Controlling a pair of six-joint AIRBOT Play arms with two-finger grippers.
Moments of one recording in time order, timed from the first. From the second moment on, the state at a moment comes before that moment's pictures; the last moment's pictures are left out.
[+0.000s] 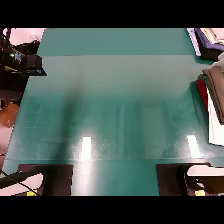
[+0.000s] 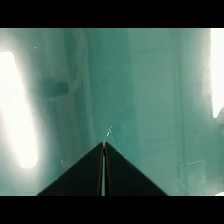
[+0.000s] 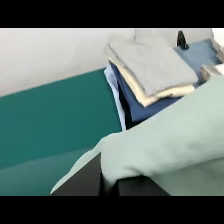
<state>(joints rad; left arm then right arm) 0.01 -1.29 1.70 1.26 -1.57 -1.53 -0.77 -1.52 2.04 -0.87 1.08 1.18</state>
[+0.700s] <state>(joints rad) 0.01 -1.29 1.70 1.25 -1.56 -1.46 -0.88 -1.41 1.73 -1.45 1.73 1.54</state>
